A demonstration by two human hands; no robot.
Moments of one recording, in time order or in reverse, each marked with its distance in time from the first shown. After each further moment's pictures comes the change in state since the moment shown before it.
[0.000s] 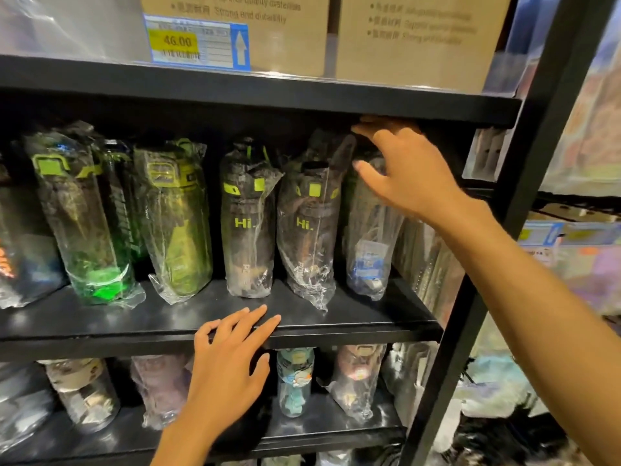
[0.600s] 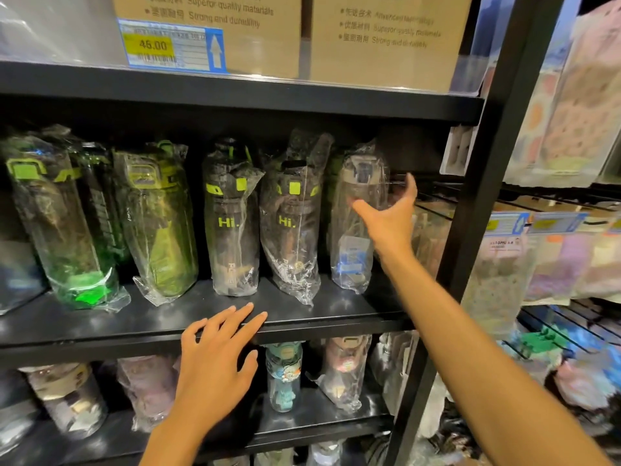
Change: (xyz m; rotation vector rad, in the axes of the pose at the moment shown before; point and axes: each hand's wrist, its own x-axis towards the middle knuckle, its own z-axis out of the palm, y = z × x) left_hand 0.000 0.002 -0.003 0.025 -0.037 -0.002; right_hand -0.055 0.021 0.098 0.966 0.248 0.843
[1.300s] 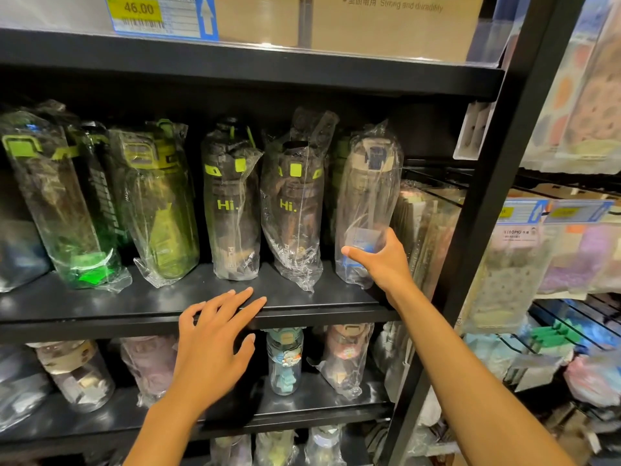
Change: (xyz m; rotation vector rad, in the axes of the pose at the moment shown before) left_hand 0.000 -0.001 0.004 -0.022 0.032 -0.008; right_hand -0.032 0.089 -0.013 -0.141 -0.245 0.107
